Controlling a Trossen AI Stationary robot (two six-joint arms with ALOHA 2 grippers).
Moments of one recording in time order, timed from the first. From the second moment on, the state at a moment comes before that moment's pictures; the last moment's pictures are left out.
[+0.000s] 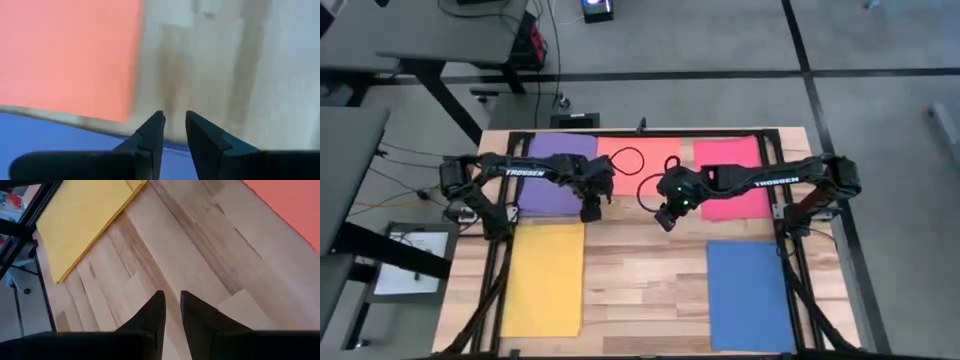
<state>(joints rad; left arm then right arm) 0.35 1.60 1.03 -0.69 -0.03 0.26 -0.09 1.58 1.14 -0.41 -0.17 0.65</state>
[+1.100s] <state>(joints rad) 0.86 1.79 1.00 -0.39 0.33 0.85 -0.20 1.58 1.14 -0.37 0.00 0.55</state>
